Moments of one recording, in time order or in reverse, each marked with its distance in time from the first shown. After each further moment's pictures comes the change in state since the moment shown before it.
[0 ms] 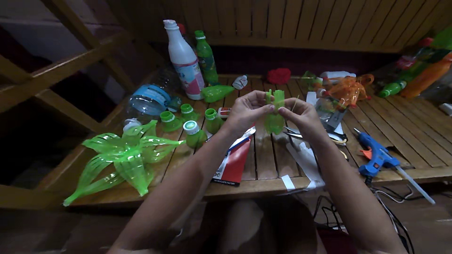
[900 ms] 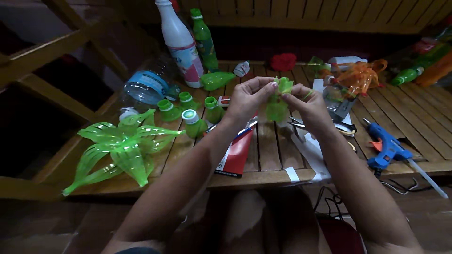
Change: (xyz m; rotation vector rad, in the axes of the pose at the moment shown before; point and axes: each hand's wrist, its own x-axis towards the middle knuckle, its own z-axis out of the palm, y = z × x) left_hand -0.001 0.006 0.004 0.056 0.078 -0.026; right_hand 0.003 0.005 0.004 0.018 0.056 -0.007
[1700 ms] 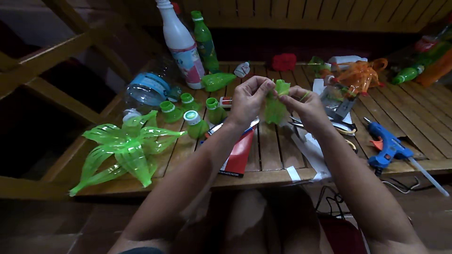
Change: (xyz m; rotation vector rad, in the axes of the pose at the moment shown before) left_hand 0.001 -0.008 0.003 0.068 0.056 0.118; right_hand 0.000 0.002 0.002 -0.049 -0.018 0.052
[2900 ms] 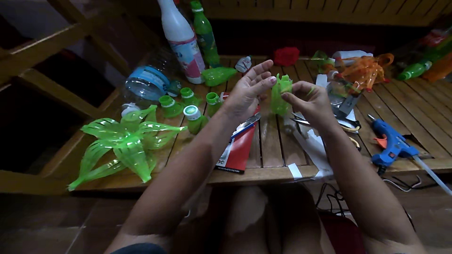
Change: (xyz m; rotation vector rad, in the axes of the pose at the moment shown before) left_hand 0.009 0.003 -0.012 -0.292 -0.111 -0.308; right_hand -0.001 -0.002 -0.004 -0.190 -0.042 -0.211
